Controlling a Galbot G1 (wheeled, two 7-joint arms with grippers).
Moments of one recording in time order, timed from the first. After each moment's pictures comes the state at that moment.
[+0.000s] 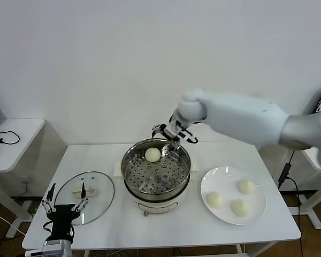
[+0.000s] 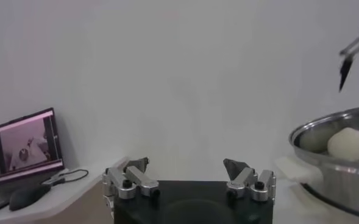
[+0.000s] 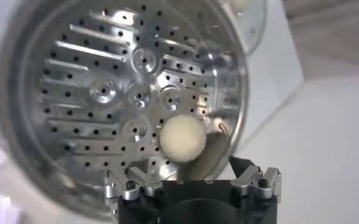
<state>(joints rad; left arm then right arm) 1.70 -1.29 -0.60 -2.21 0.01 0.07 -0.30 0.69 0.99 -1.33 1.43 0.18 -0.03 -0.92</state>
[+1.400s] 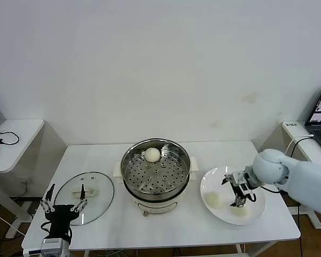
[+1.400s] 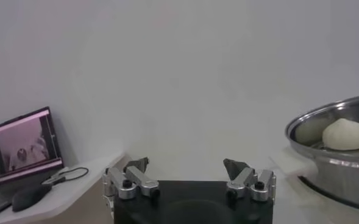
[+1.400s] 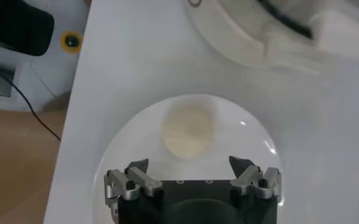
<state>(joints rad) 1.72 -1.28 -0.62 -2.24 0.02 0.14 -0.29 0.04 0.53 -0.99 1.63 -0.01 -0.32 -0.94</state>
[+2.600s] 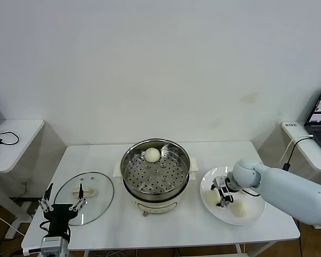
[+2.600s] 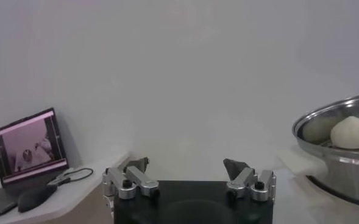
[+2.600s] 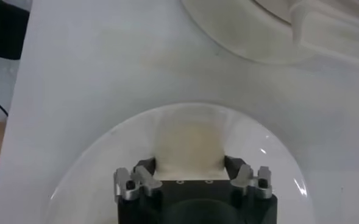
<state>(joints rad) 1.71 -1.29 -0.62 -2.23 0.03 0.14 -0.29 -0.07 0.68 -0.91 1.46 -0.06 -0.30 -0.94</state>
